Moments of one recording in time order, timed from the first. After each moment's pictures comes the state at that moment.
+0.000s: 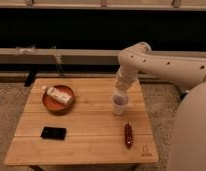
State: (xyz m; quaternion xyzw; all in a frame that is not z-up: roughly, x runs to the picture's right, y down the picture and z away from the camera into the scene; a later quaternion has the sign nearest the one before) arm 0.119 -0.020 0.771 -0.15 0.15 0.77 0.61
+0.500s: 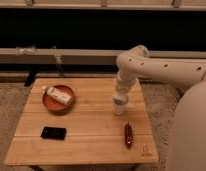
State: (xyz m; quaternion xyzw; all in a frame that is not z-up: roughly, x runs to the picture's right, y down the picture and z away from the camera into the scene) arm 0.117 0.008 0.785 -0.16 0.16 0.77 0.60
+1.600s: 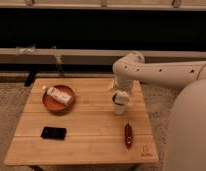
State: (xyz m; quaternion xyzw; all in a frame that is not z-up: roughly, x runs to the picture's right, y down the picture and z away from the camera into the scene) arm 0.107 0.022 0.790 -0.14 0.16 0.76 0.61
